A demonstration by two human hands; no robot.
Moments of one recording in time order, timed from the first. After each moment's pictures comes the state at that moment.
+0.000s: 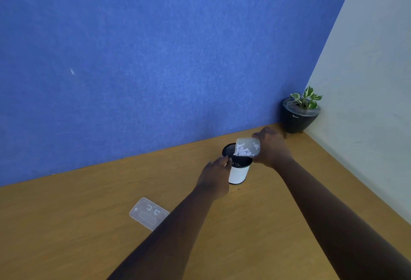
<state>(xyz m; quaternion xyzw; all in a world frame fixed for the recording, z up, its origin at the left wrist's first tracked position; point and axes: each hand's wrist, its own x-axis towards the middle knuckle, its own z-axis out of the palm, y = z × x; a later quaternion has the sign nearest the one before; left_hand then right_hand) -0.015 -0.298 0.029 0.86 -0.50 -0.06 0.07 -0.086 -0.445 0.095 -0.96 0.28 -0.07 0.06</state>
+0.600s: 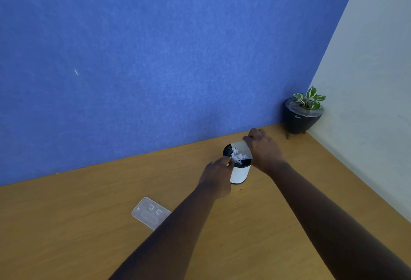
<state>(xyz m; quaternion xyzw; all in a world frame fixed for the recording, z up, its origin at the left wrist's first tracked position) -0.015 -0.297 0.035 0.86 -0.51 -0.05 0.05 -0.073 -0.435 0.080 -0.98 0.17 -0.07 -0.08</state>
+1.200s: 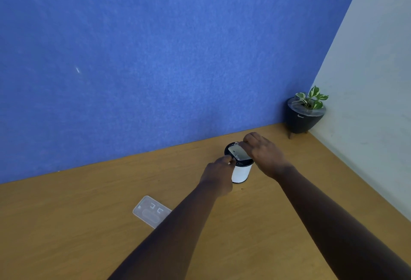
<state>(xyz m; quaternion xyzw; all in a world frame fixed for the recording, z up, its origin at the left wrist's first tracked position) -0.013 -0.299 0.034 0.86 -0.50 -0.07 0.07 -0.083 -0.441 0.072 -0.97 0.02 -0.15 -0.17</state>
